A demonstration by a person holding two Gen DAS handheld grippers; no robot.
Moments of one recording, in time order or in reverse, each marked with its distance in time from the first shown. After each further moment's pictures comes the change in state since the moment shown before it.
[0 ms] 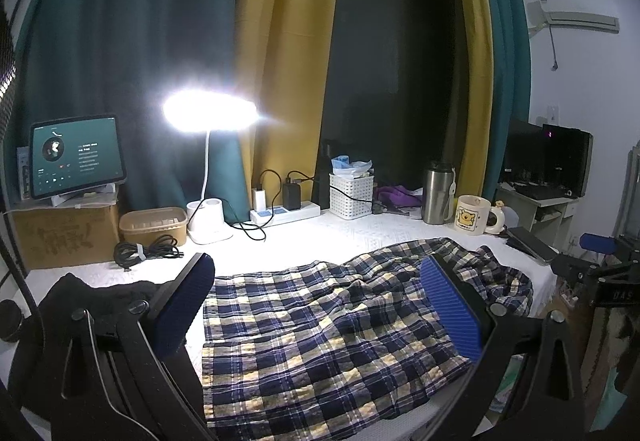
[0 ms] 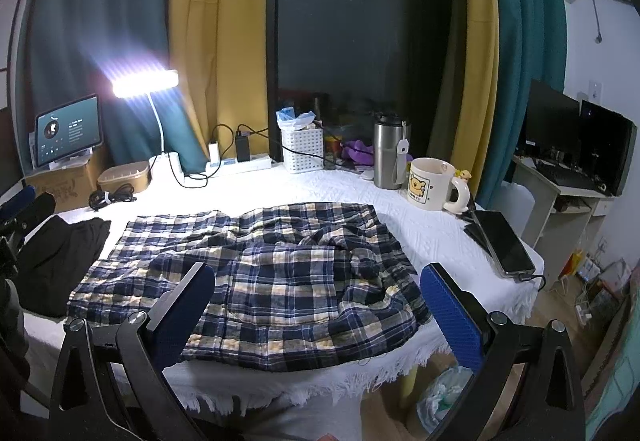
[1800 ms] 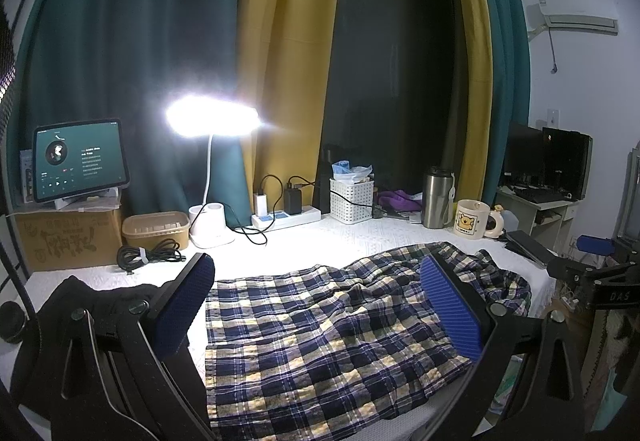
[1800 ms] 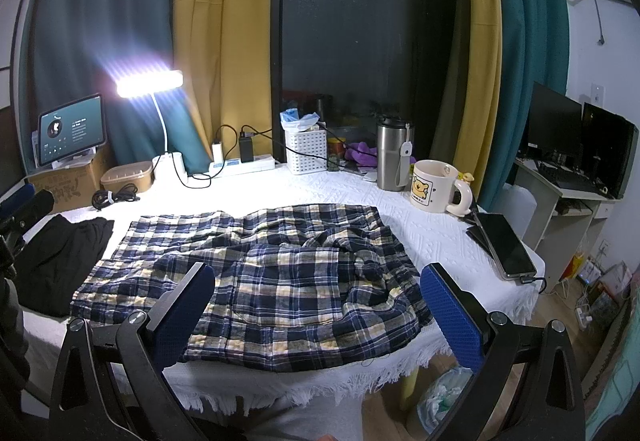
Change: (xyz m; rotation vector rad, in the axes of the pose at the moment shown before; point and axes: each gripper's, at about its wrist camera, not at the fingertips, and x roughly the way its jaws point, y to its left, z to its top) left arm -0.005 0.000 0.003 -0.001 -0.011 0.005; right arm -0.002 0.003 0.001 -0.004 -0.001 0.002
